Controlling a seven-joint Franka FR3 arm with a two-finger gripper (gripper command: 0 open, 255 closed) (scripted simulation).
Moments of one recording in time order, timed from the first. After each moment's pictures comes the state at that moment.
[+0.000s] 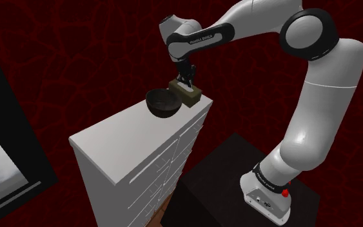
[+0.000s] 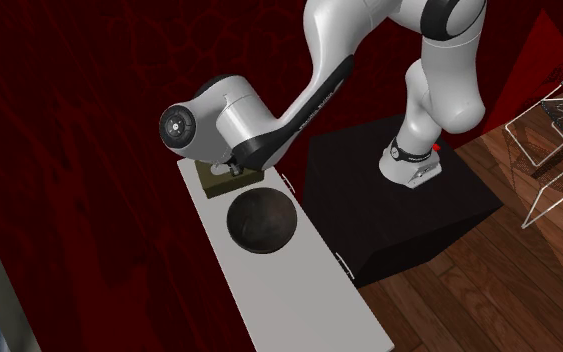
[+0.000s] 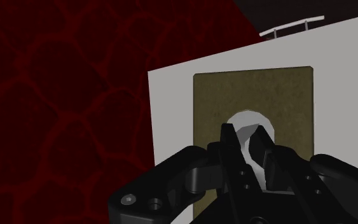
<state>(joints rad) -0.09 0.38 0.19 -1.73 -0.51 1.68 0.34</state>
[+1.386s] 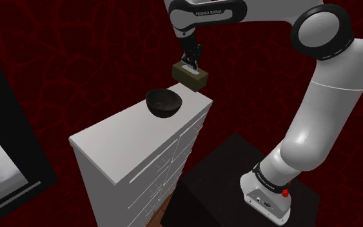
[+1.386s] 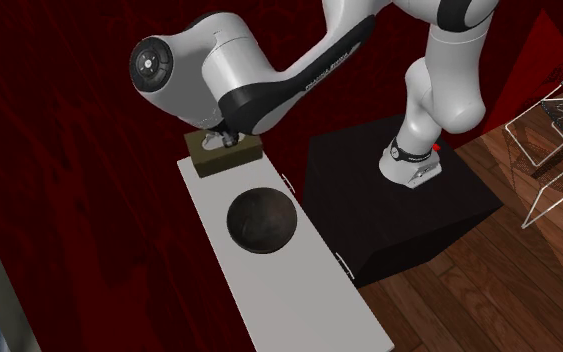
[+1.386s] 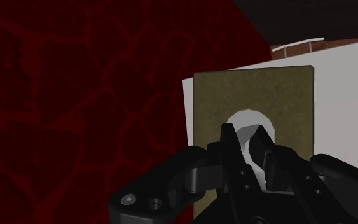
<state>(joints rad) -0.08 0.30 0.20 -1.57 -0.49 1.46 0.24</state>
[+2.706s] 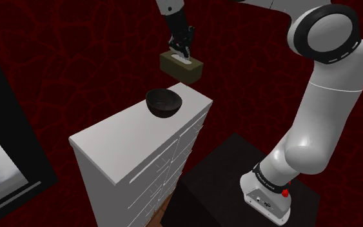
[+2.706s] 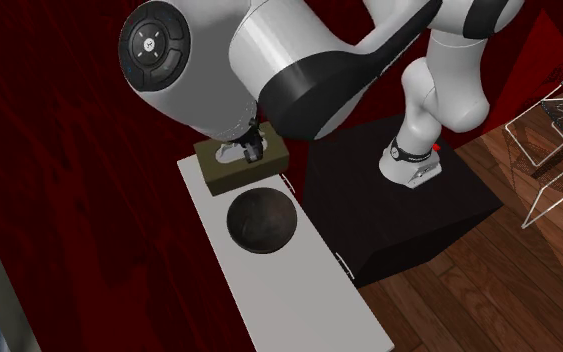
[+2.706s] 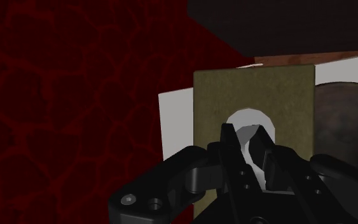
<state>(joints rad) 0.08 0.31 0.28 -1.33 -0.44 1.16 0.36</state>
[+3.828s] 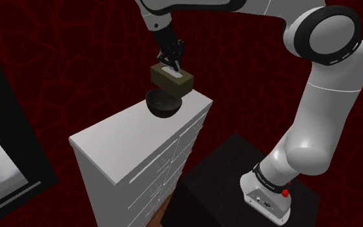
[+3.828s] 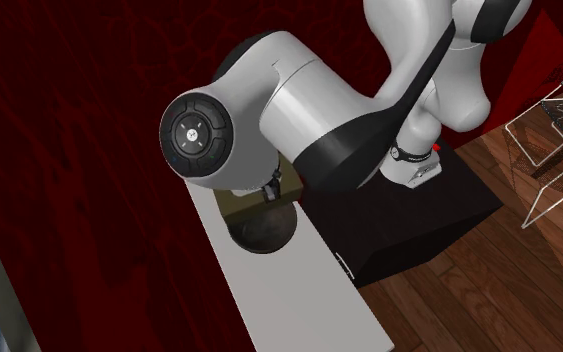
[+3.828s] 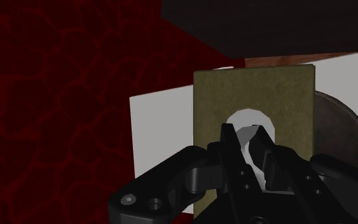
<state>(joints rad) 0.13 0.33 0.31 -1.41 -0.40 1.23 0.49</state>
